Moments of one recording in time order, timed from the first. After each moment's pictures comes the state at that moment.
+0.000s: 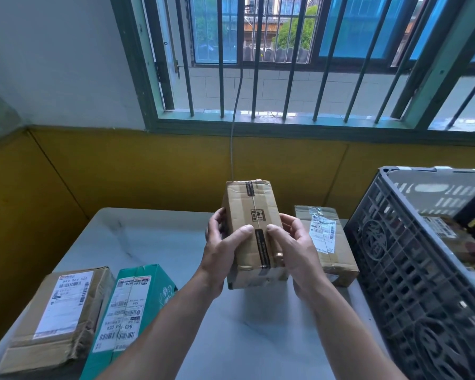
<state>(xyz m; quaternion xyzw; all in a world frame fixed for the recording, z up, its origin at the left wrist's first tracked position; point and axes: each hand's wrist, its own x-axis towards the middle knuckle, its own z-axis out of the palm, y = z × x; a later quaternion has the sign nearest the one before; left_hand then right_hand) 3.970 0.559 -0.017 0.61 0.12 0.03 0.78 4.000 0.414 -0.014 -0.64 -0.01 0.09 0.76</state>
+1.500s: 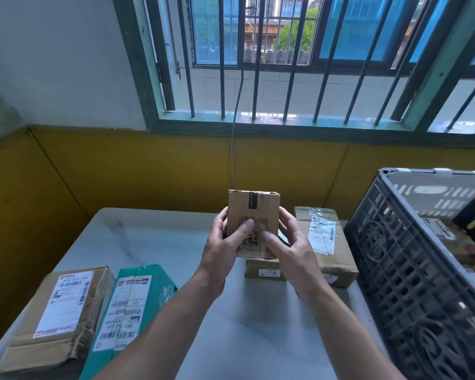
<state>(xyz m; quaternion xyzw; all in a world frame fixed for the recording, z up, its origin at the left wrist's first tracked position) 3.972 0.557 -0.019 0.59 0.10 0.04 0.80 3.997 0.413 -0.022 -0.67 -0.07 0.07 0.73</state>
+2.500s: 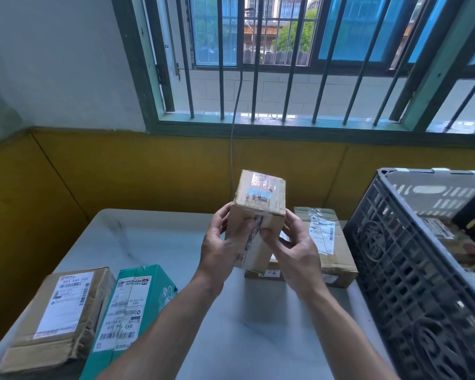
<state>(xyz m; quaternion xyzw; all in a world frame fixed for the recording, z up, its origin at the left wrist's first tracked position) 3.961 0.553 -0.006 0.63 0.11 0.10 0.76 3.997 0.411 -0.028 -0.70 -0.08 -0.02 0.71</state>
